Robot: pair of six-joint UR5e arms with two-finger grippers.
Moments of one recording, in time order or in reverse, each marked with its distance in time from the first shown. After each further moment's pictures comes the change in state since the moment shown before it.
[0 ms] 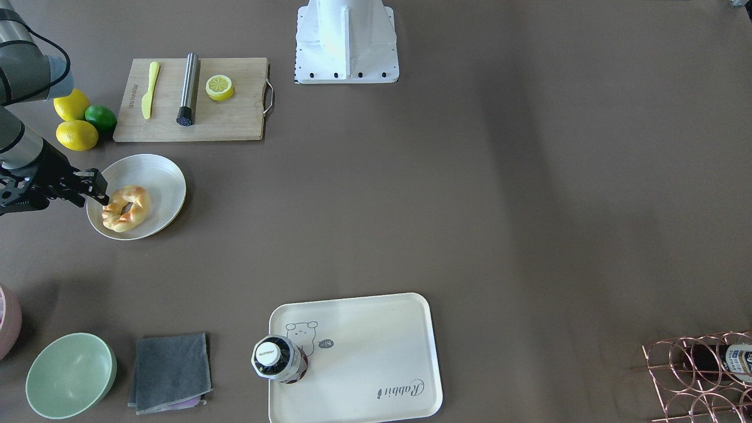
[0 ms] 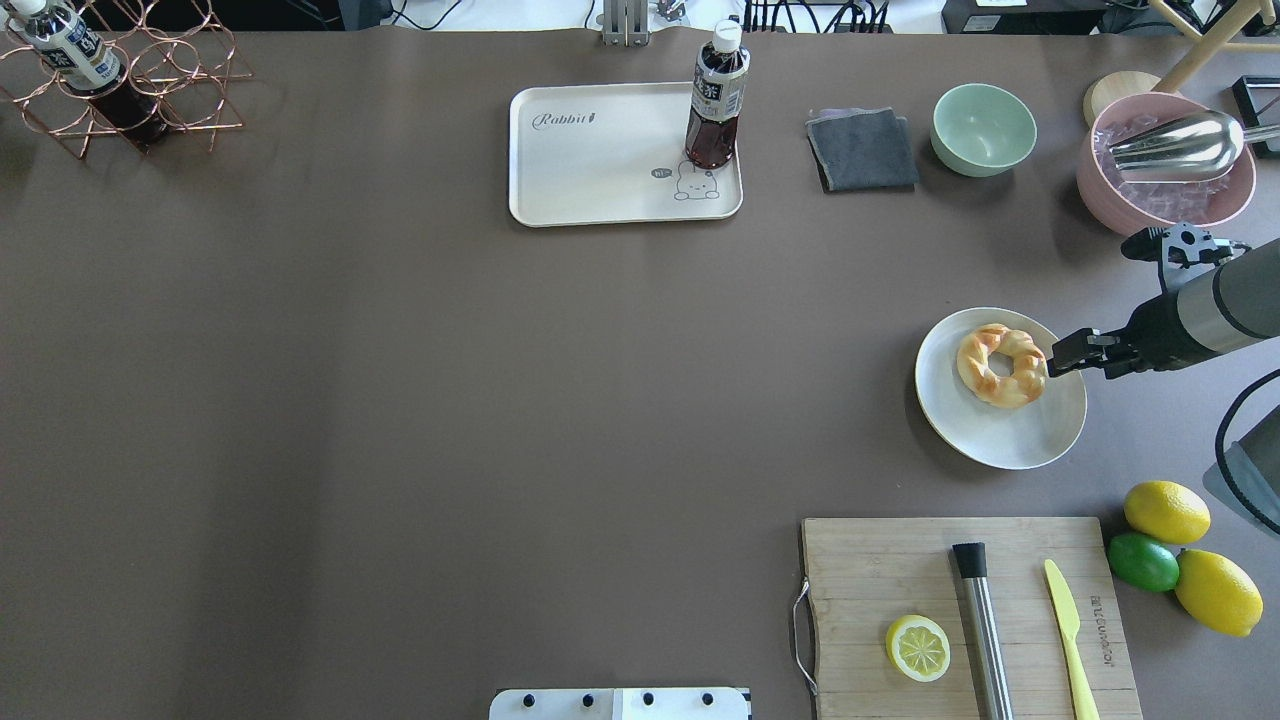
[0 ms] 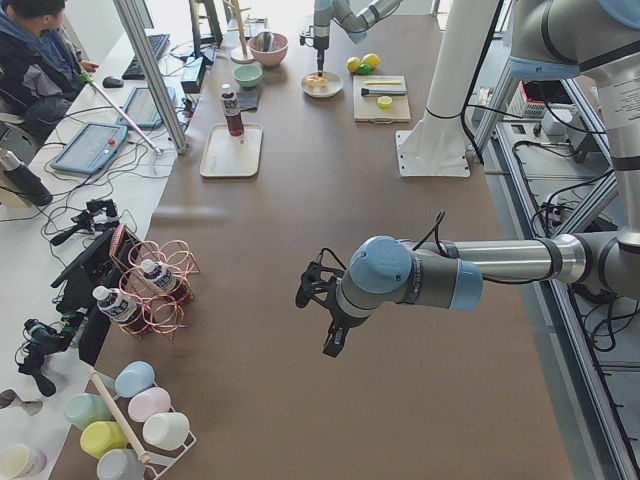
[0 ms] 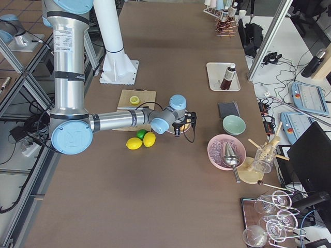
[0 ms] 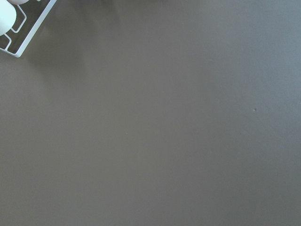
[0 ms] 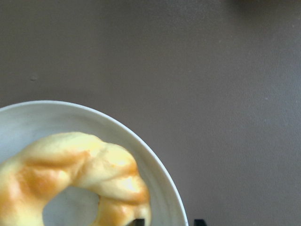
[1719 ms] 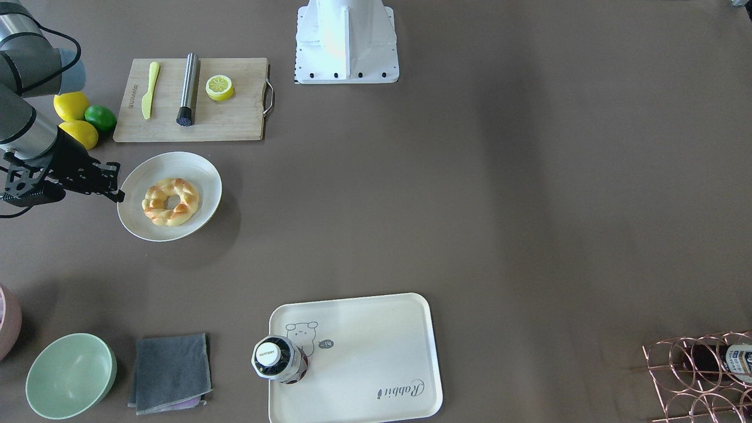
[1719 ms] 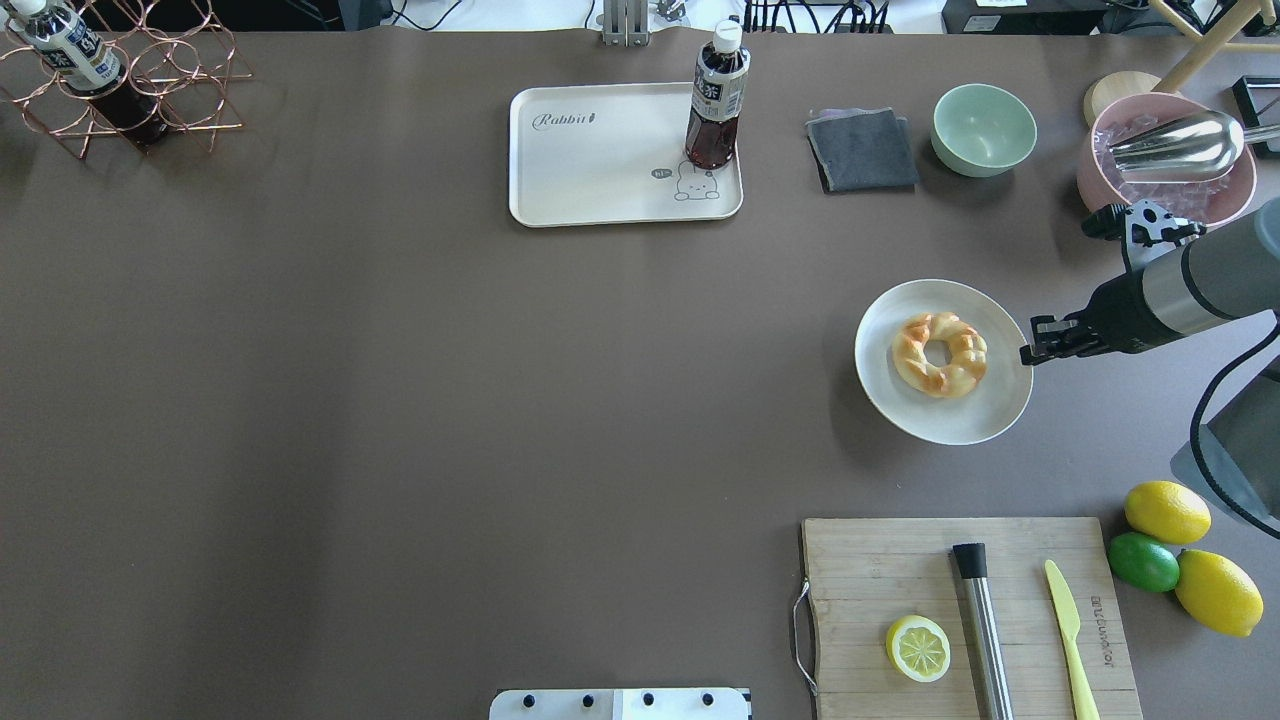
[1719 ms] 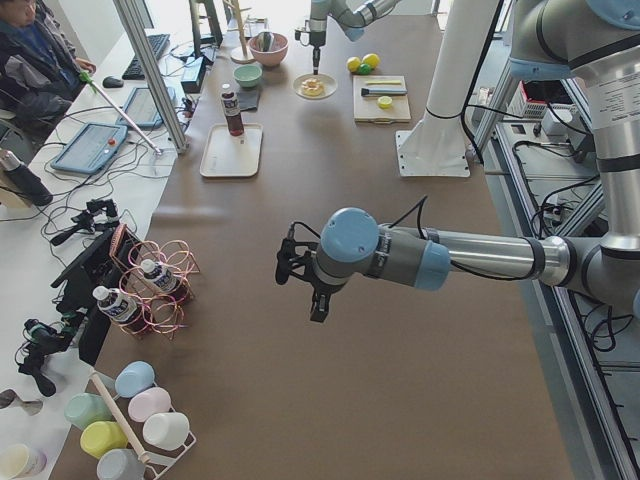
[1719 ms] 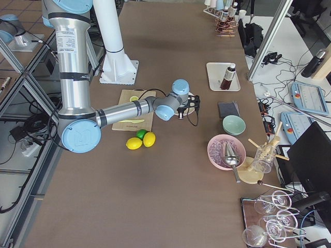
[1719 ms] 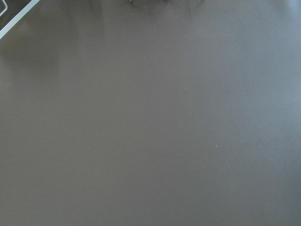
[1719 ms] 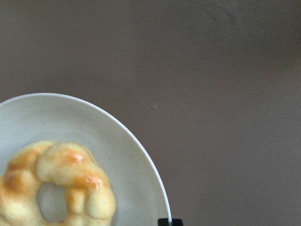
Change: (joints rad) left arm 0.090 -0.080 -0.022 -0.008 -0.081 -0.343; right arm 0.006 0.067 0.091 -0.015 0.052 0.089
